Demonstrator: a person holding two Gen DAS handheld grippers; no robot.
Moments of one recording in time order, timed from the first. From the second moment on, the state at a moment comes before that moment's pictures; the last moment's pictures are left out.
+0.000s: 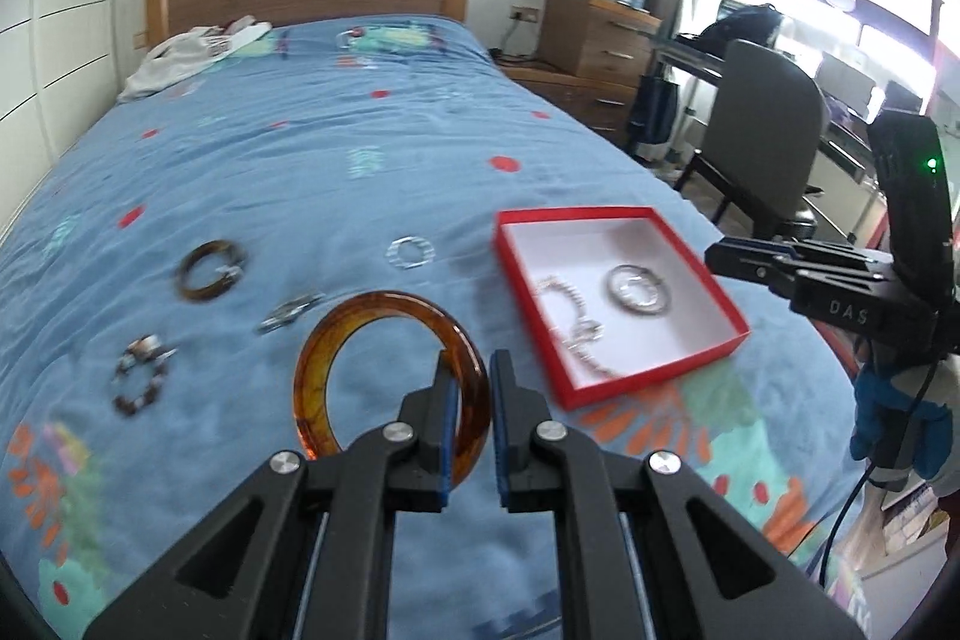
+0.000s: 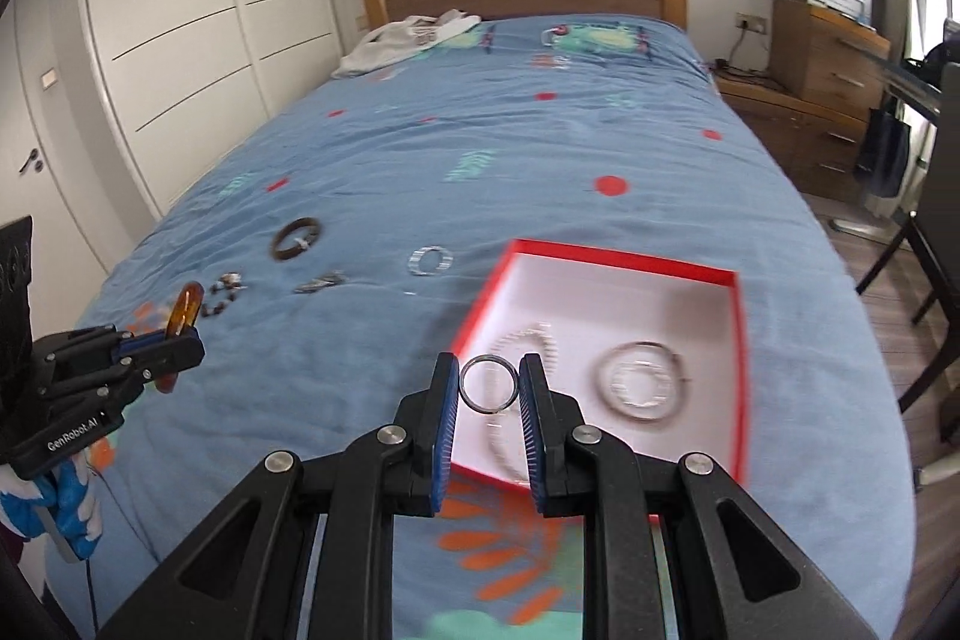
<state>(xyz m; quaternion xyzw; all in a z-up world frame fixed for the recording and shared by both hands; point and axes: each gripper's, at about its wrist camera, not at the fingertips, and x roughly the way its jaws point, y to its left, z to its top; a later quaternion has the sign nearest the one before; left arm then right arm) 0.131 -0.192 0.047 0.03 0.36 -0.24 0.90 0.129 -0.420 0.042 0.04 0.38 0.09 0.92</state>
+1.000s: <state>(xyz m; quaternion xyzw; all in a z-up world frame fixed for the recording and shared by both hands) 0.210 -0.367 -0.063 0.13 0.43 -0.35 0.82 0.200 -0.497 -0.066 0.00 0.47 0.13 0.87</state>
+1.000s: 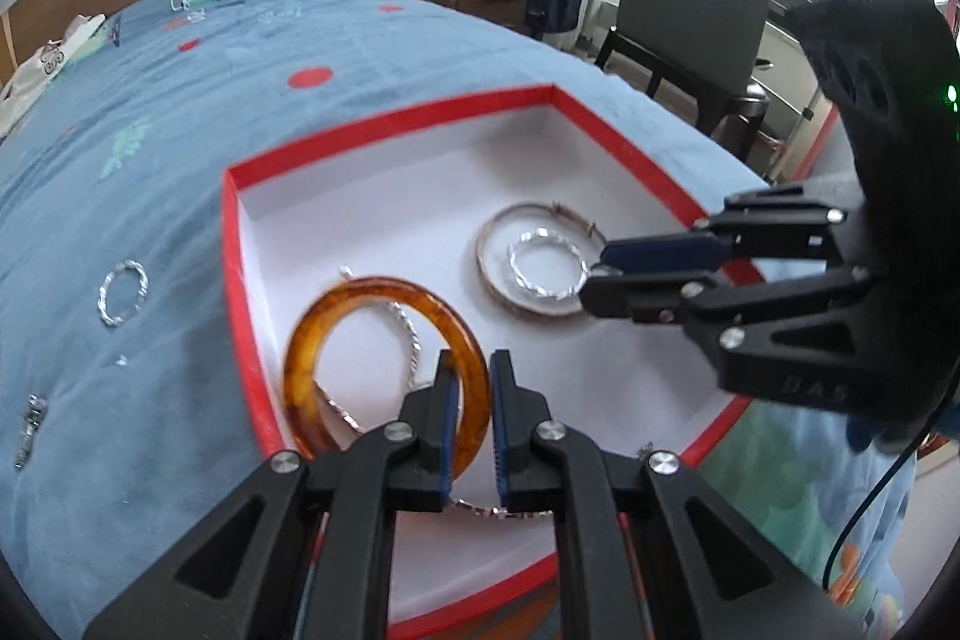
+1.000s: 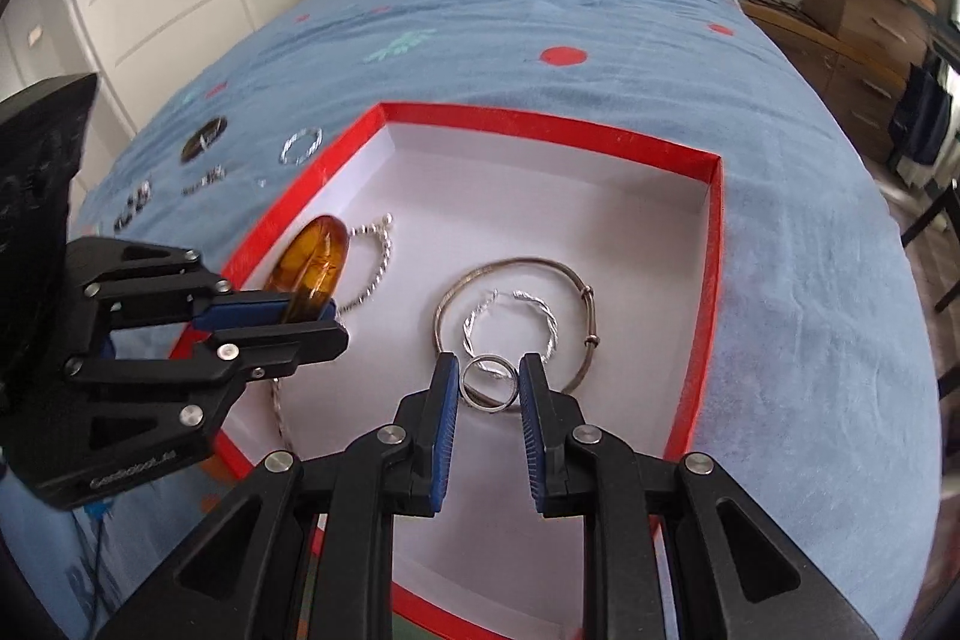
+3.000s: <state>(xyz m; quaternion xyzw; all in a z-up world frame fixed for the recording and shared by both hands) 0.076 -0.158 0.065 0.08 0.37 -0.25 0.89 0.033 -0.445 0.086 -0.01 0.42 0.10 0.90</state>
